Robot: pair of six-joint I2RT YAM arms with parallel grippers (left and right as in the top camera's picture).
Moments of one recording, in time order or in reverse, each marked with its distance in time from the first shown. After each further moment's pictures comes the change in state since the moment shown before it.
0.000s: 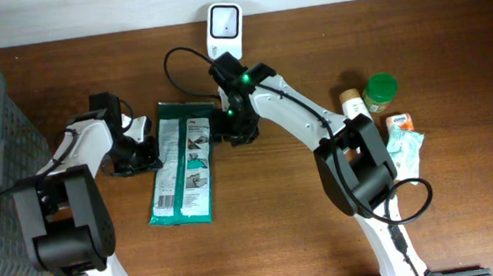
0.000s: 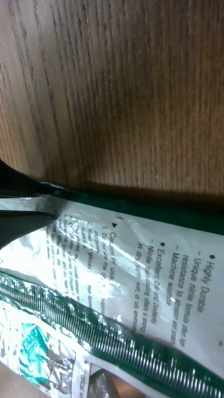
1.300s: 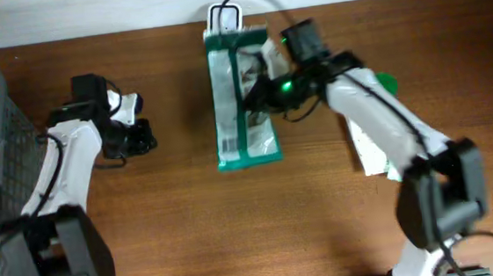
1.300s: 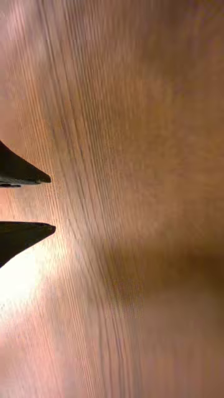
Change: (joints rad) left arm -0.011 -0.184 0.054 -0.045 0.018 0.022; right arm -0.232 -0.406 -0.344 0.272 -0.258 -0.177
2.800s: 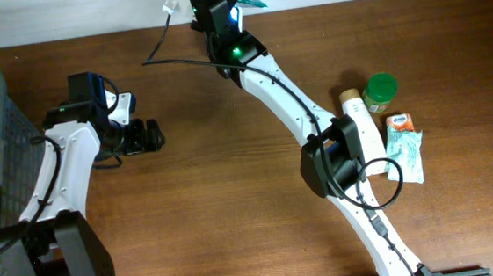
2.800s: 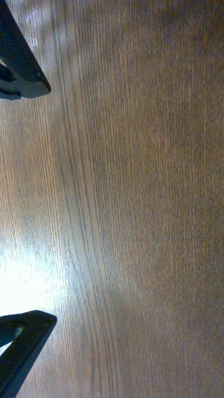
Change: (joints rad) left arm 0.000 -0.041 0.005 -0.004 -0.129 0.004; right arm 0.202 0.716 0.989 0.533 1.137 -1.258
